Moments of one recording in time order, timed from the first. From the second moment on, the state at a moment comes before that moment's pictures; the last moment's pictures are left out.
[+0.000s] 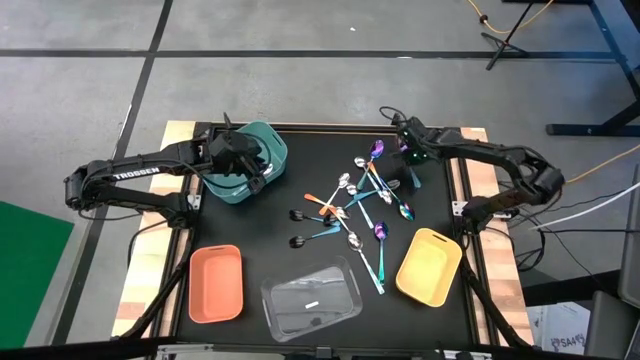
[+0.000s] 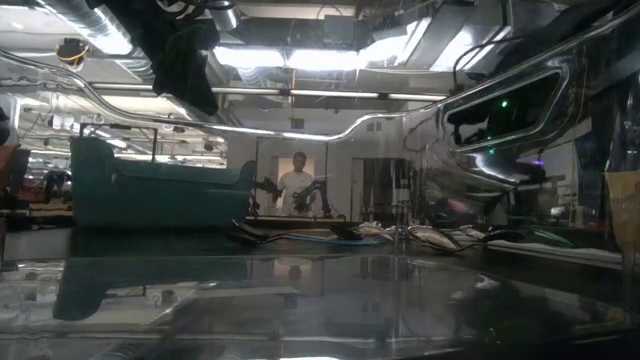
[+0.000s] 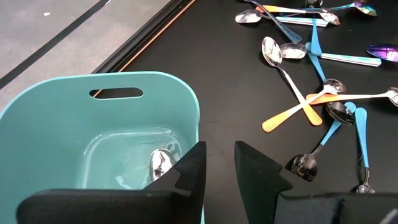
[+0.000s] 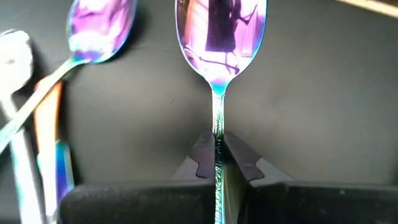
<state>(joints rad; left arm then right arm) 0.35 1.02 0.87 -0.64 -0.19 -0.21 -0.79 1.39 0.76 -0.56 0.12 0.44</state>
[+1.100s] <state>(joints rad) 0.35 1.02 0.87 -0.54 -0.19 -0.21 -0.08 0.95 0.76 -0.69 -0.07 1.01</state>
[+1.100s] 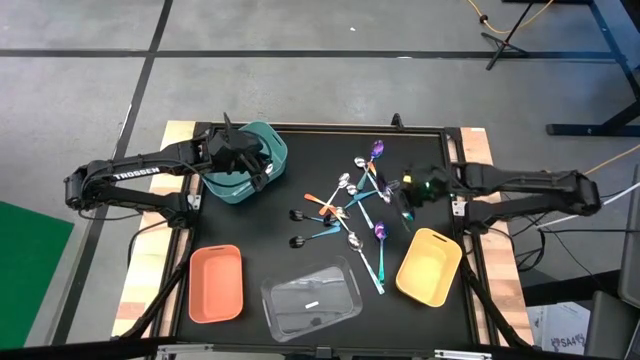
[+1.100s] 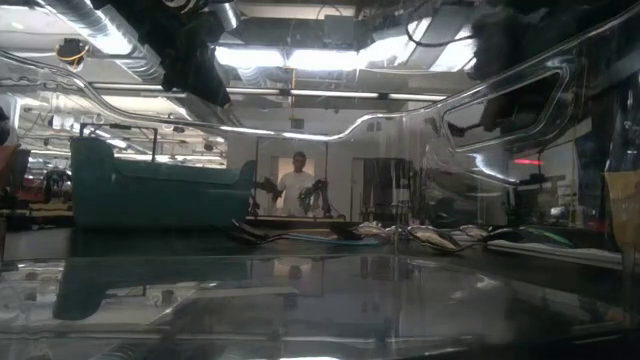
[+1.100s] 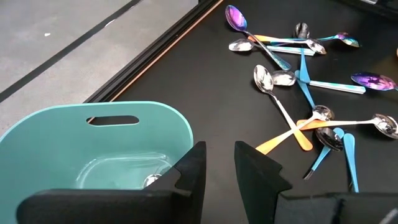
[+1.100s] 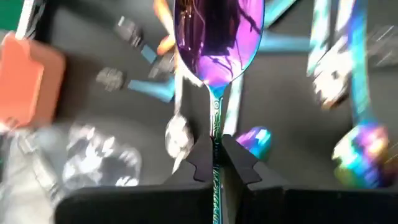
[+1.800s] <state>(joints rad) 0.35 1.02 0.87 -0.54 -0.19 -0.21 0.62 0.95 0.76 -0.68 0.05 1.79</state>
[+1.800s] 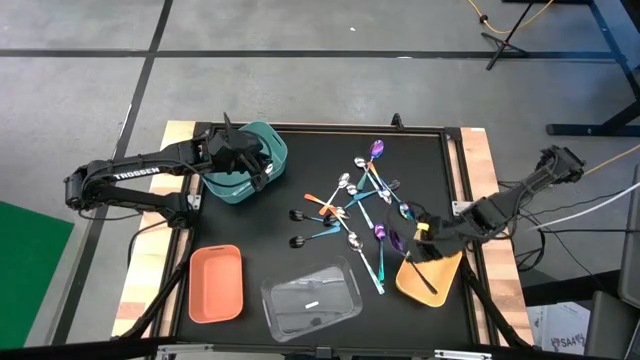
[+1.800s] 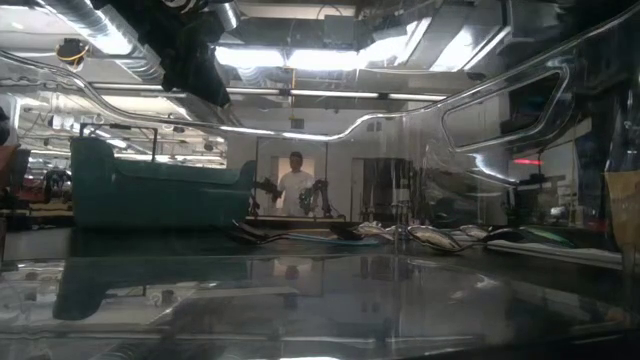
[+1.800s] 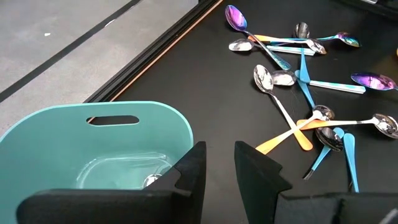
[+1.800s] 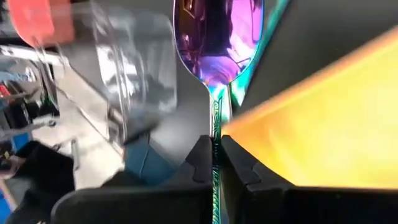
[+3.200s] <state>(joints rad) 0.35 1.02 0.87 -0.54 -0.19 -0.21 0.78 1.01 0.76 -0.99 -0.10 2.23</state>
